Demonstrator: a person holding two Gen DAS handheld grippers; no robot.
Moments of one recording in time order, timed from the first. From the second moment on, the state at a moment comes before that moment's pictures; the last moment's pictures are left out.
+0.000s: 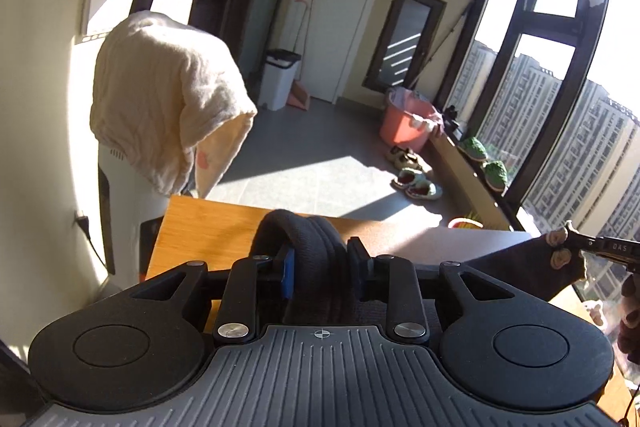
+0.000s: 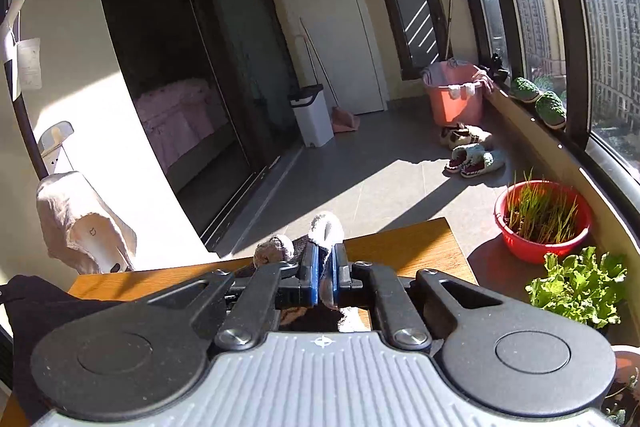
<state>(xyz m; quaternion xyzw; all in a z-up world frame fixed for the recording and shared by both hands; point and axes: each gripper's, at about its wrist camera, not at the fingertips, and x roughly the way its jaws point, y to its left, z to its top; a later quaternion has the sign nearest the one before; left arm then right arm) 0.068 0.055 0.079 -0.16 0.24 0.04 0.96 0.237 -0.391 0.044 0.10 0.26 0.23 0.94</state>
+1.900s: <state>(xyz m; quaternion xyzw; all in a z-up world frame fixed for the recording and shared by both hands) -0.035 0.017 0.013 -0.12 0.33 0.12 0.93 0.109 -0.426 -0.008 0.12 0.30 0.19 0.93</state>
